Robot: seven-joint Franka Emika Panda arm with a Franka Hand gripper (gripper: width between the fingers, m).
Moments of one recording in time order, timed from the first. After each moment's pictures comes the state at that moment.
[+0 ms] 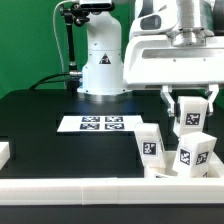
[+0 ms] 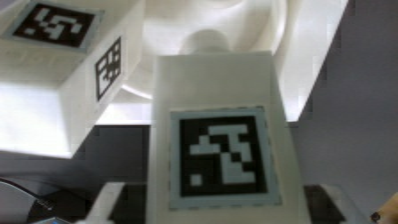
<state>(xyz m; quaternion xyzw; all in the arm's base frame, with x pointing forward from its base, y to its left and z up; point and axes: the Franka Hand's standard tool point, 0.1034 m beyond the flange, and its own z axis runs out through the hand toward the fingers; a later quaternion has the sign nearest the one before) 0.615 0.100 0.104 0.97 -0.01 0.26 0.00</state>
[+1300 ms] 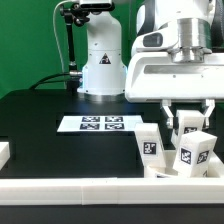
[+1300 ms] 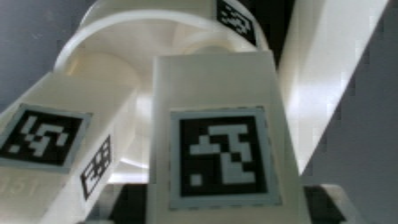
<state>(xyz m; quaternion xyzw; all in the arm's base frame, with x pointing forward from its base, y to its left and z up) 0.599 0.101 0.079 0.97 0.00 0.24 0.01</state>
